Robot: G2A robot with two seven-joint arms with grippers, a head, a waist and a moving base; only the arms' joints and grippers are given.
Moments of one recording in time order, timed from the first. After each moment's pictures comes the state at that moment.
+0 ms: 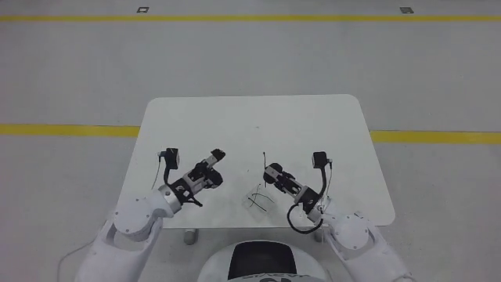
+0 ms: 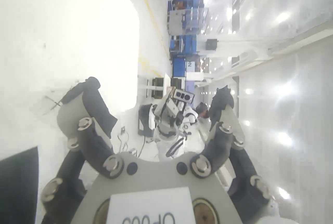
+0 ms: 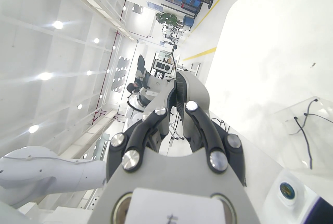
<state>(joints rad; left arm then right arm) 1.80 -1.13 -1.40 -1.87 -0.22 0.05 -0.59 -1.75 -1.24 1.15 -1.71 -0.06 -0.34 0.35</state>
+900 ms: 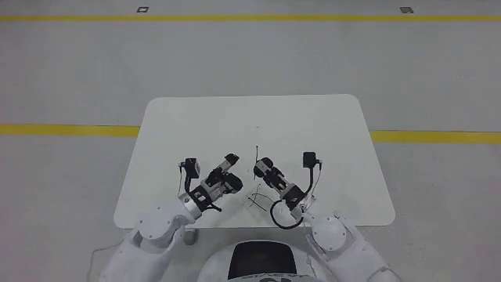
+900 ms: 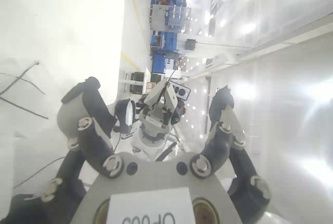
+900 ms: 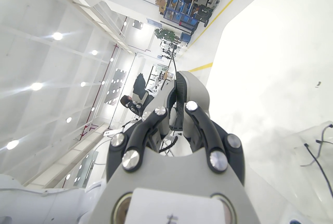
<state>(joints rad) 1.77 -1.15 -1.24 -1.74 -0.42 -0.11 -0.48 -1.67 -1.27 1.00 -1.62 -0.14 -0.34 0.08</state>
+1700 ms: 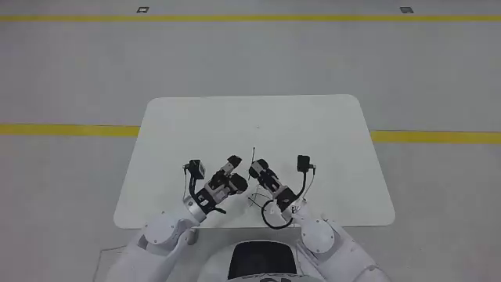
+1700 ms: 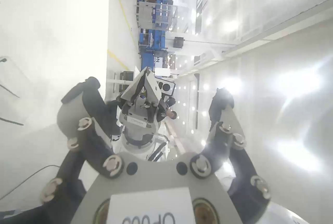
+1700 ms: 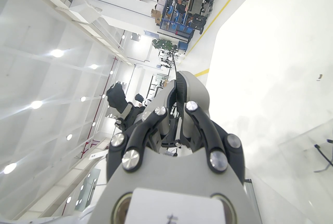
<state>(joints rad) 1.76 -1.16 -1.19 -1.71 -0.42 -0.20 -0.45 -1.64 -1.30 0.93 -1.57 -0.12 -0.30 -0.02</state>
